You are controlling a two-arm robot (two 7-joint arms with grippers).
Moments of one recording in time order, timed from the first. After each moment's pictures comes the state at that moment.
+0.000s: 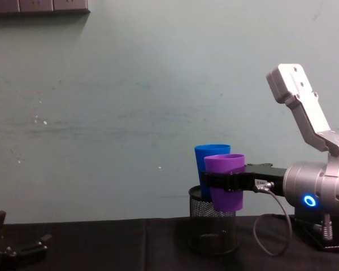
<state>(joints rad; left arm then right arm) -0.20 0.60 0.45 -1.41 -0.25 -0.12 0.03 0.58 0.14 -0.35 -1.06 0.21 0.09 0.32</state>
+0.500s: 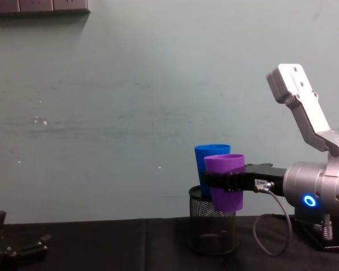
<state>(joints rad) -0.20 0.60 0.45 -1.41 -0.25 -0.12 0.03 0.58 0.14 -0.35 -1.06 0.21 0.09 0.32</state>
